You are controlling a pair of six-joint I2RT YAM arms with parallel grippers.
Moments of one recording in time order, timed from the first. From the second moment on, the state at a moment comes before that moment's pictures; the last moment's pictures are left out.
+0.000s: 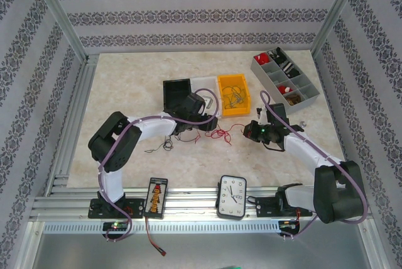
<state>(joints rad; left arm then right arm) -0.67 1.89 1.13 -0.03 0.16 -0.41 0.17 1.25 0.60 -0.33 -0.43 0.53</state>
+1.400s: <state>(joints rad) -0.49 1.49 0.67 -0.04 -0.05 -0.69 0.12 1.19 0.60 -0.37 -0.32 0.53</state>
